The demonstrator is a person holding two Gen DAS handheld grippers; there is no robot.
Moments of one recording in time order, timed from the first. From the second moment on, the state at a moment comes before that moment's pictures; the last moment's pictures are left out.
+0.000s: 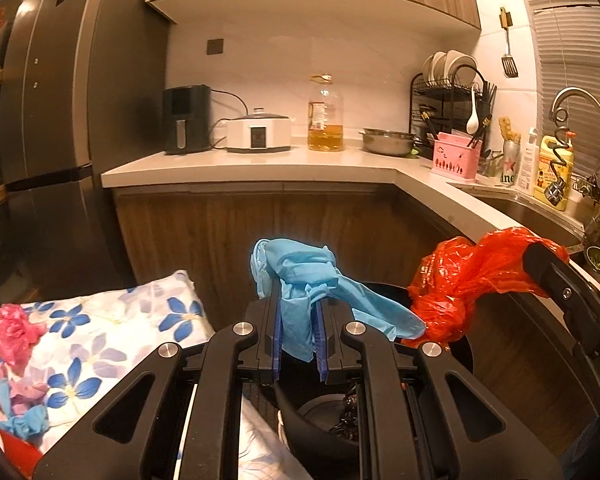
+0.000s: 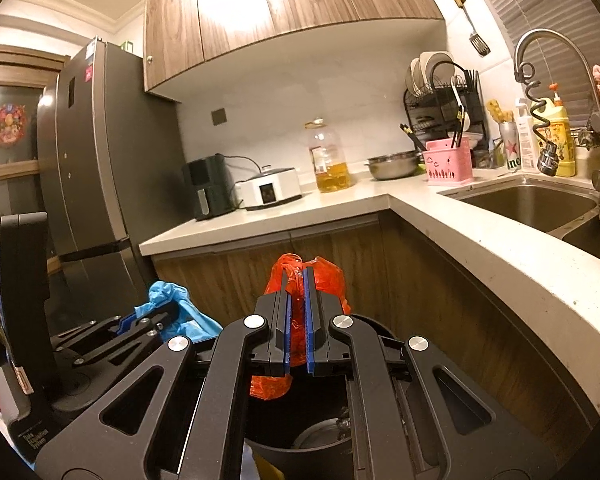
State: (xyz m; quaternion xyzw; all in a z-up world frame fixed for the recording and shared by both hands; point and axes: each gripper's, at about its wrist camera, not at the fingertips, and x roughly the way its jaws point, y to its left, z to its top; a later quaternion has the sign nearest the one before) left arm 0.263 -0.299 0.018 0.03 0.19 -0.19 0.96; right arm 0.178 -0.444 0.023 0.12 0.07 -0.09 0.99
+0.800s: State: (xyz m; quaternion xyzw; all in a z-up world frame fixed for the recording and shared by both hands) left arm 0.282 -0.316 0.005 0.03 0.21 -0.20 0.96; right arm 0.212 -0.458 0.014 0.12 0.10 -0.08 0.98
